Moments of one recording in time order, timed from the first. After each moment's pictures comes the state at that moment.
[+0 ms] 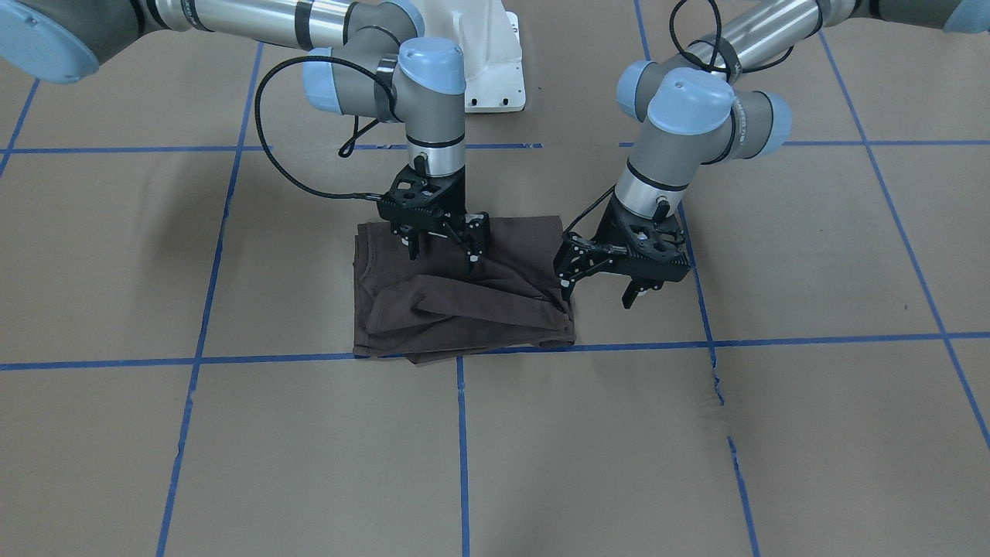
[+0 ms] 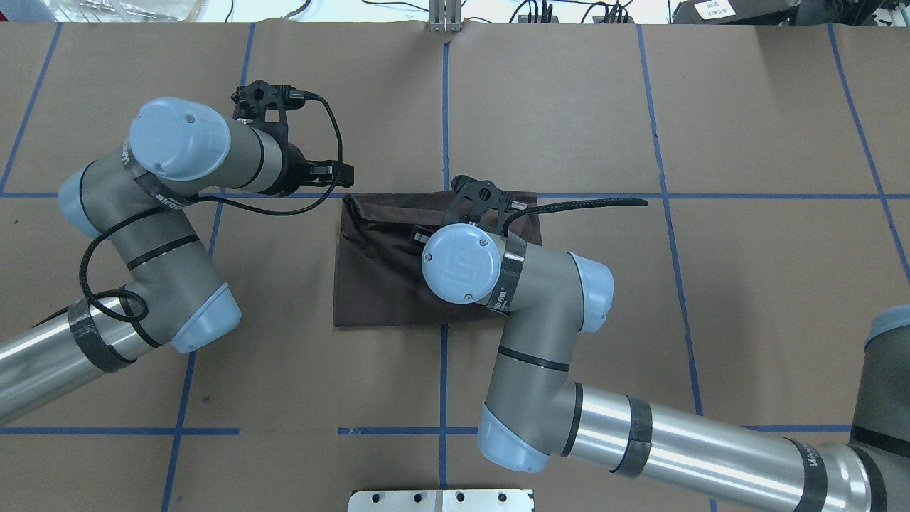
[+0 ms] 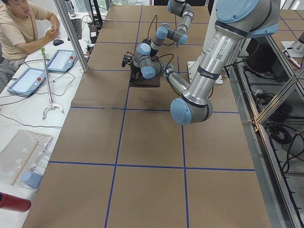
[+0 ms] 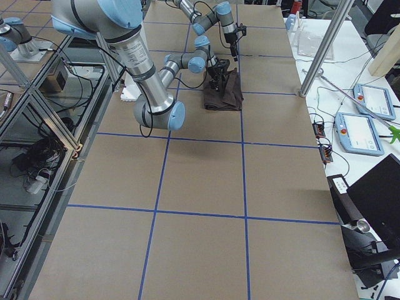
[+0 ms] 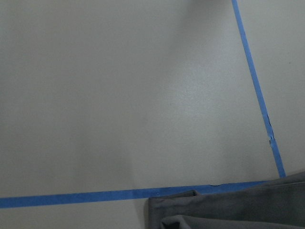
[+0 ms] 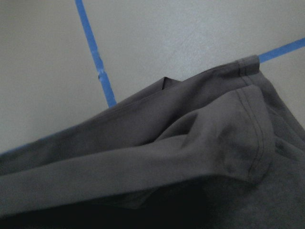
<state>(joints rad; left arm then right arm) -0.70 -2.09 -1.63 -2.04 -1.79 -1.11 0.38 -0.81 1.53 -1.47 1.43 1.64</state>
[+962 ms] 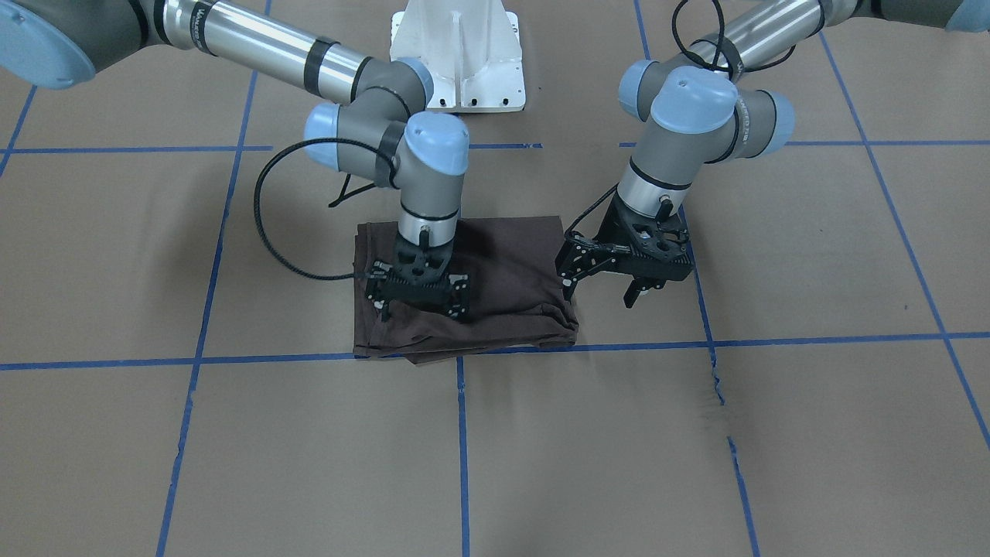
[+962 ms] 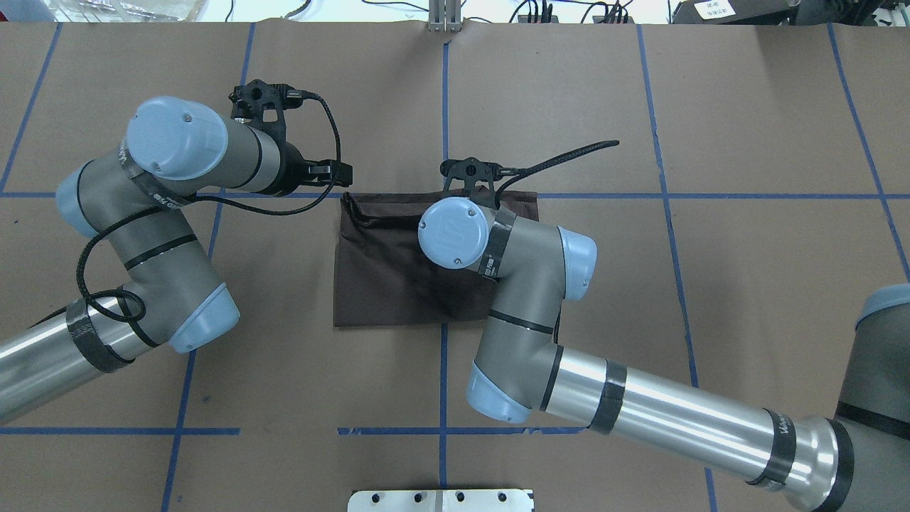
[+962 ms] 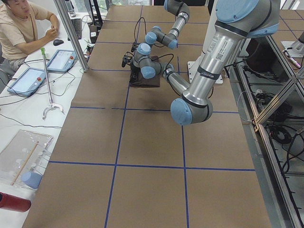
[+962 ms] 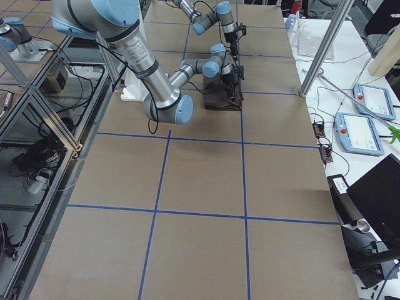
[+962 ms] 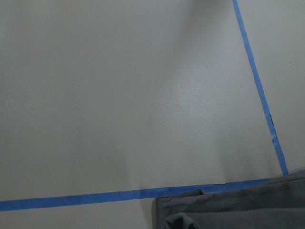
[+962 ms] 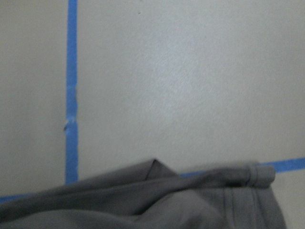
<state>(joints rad) -0.70 -2.08 -1.63 -2.04 -1.79 -1.12 0.53 -0.71 1.26 -1.45 1.46 1.31</state>
